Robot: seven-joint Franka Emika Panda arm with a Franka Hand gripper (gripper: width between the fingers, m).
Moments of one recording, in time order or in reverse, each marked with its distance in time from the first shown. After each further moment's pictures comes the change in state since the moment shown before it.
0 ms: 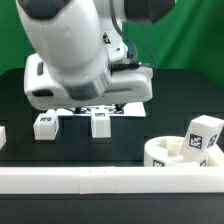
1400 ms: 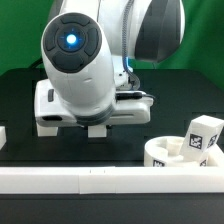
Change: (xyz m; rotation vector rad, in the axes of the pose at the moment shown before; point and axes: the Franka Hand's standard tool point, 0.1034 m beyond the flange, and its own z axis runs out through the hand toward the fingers) arm 0.002 0.000 0.045 -0.024 -0.014 0.013
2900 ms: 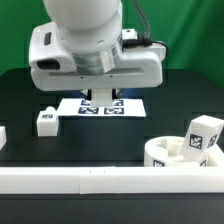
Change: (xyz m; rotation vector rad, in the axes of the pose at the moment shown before) arm -0.017 -0.027 -0.093 0.028 0.192 0.075
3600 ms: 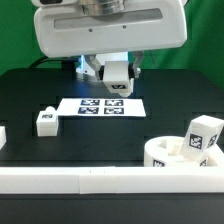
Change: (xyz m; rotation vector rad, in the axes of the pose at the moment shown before) arm 0.020 -0.023 -0.084 0.101 0.478 0.043
